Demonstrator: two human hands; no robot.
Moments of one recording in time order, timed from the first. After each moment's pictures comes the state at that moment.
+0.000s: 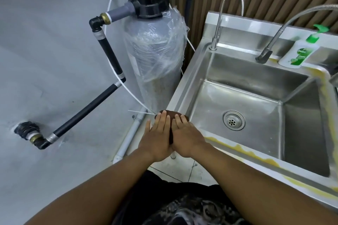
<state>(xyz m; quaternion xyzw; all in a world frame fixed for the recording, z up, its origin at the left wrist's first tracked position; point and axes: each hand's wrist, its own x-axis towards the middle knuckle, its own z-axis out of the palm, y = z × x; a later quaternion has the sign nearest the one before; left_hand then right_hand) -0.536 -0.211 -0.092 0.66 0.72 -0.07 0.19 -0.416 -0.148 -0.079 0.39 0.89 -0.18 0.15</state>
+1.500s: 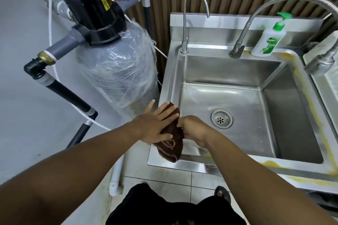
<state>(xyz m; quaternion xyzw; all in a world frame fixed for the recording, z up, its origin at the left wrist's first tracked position) -0.589 -0.045 -0.071 0.87 0.43 -0.20 0.11 -0.400 -0.045 -0.066 0.60 0.42 -0.67 -0.10</state>
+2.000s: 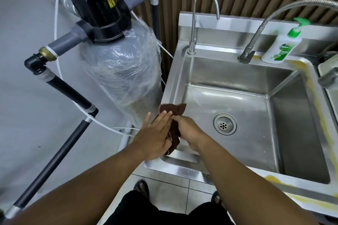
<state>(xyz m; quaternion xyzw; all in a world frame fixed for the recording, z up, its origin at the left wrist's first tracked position) -0.568 -0.086 -0.094 0.80 0.57 -0.13 0.13 -0.420 -0.030 -0.078 0.59 0.39 -0.69 -0.15</state>
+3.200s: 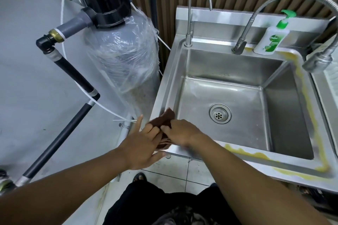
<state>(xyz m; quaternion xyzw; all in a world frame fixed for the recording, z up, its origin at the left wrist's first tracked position) -0.583 -0.175 -0.085 0.88 0.47 -0.06 0.00 -0.403 -0.094 -0.064 0.51 0.75 -0.39 0.10</state>
